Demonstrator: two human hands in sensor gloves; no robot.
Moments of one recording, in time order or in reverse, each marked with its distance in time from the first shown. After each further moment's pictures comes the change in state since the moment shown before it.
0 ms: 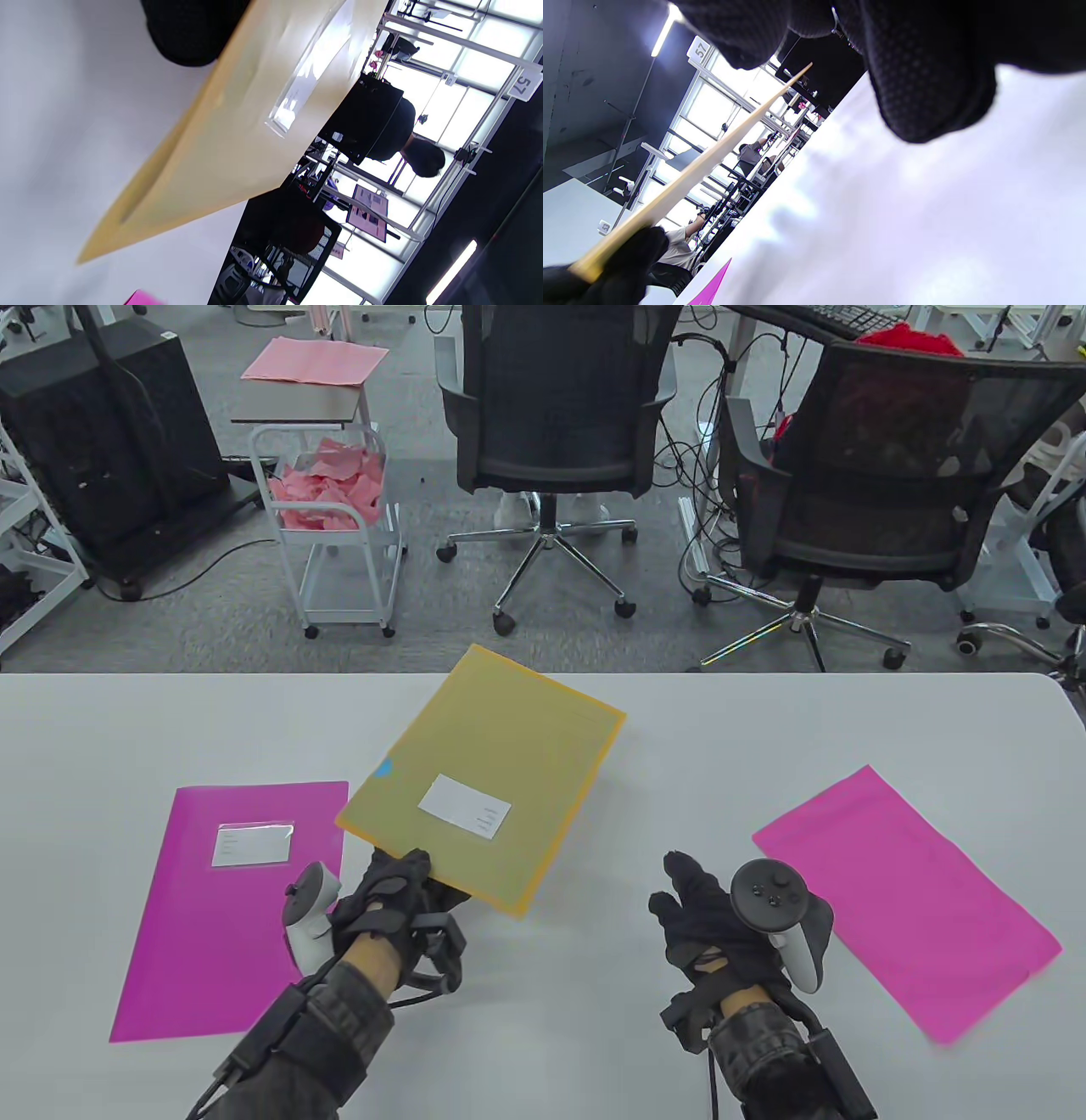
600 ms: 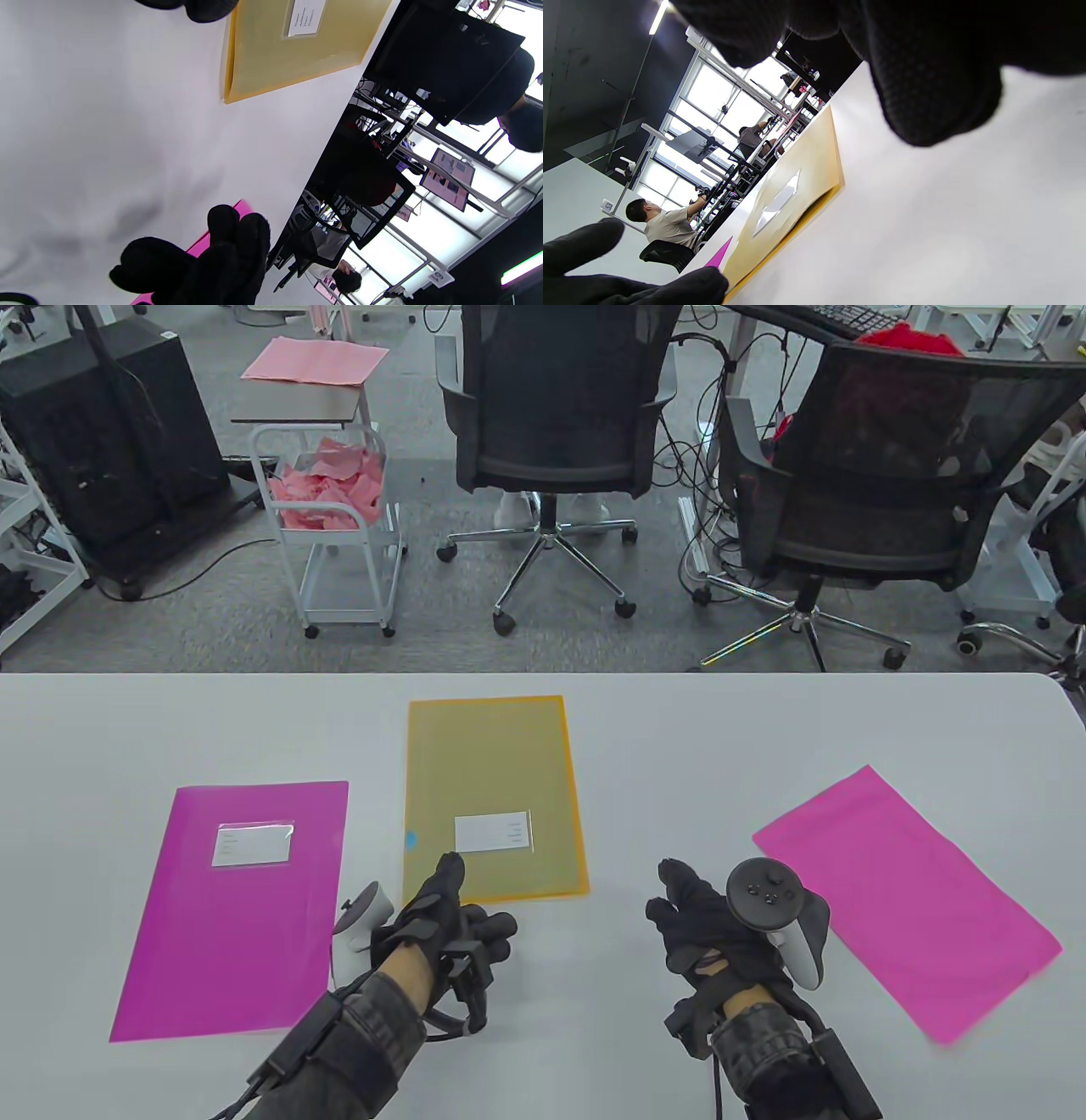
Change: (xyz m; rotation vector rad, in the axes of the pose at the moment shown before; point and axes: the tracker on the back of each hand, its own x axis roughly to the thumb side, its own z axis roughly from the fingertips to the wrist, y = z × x) left_hand -0.019 -0.001 0.021 -0.229 0.276 -0.098; right_hand 0.003 0.002 0.002 0.063 -0.006 0.028
